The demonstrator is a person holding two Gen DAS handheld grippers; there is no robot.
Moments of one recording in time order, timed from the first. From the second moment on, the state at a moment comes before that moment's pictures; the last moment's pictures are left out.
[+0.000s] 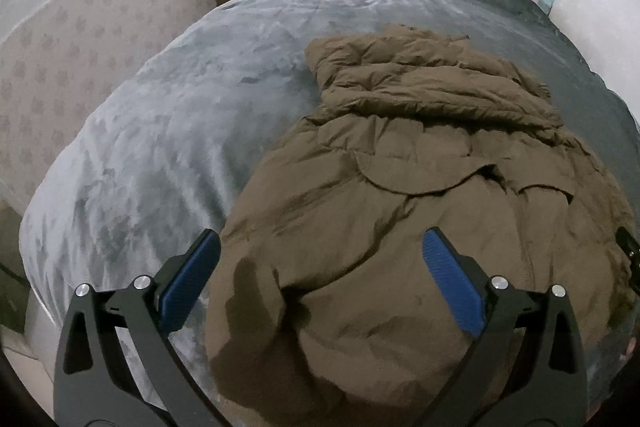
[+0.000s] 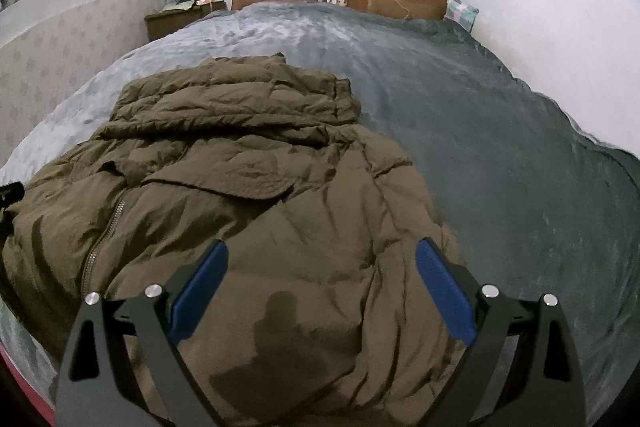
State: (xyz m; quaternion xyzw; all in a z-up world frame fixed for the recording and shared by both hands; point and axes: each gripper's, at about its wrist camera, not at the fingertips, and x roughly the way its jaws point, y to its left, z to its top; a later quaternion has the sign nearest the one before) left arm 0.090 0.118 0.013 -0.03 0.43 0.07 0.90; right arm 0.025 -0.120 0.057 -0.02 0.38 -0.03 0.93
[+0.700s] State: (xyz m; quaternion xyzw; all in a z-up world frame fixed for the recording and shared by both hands) left arm 0.054 0.147 0.008 -0.03 0.41 0.08 0.91; right arm -0.018 -0.133 0.055 0.01 0.33 -0.05 0.94
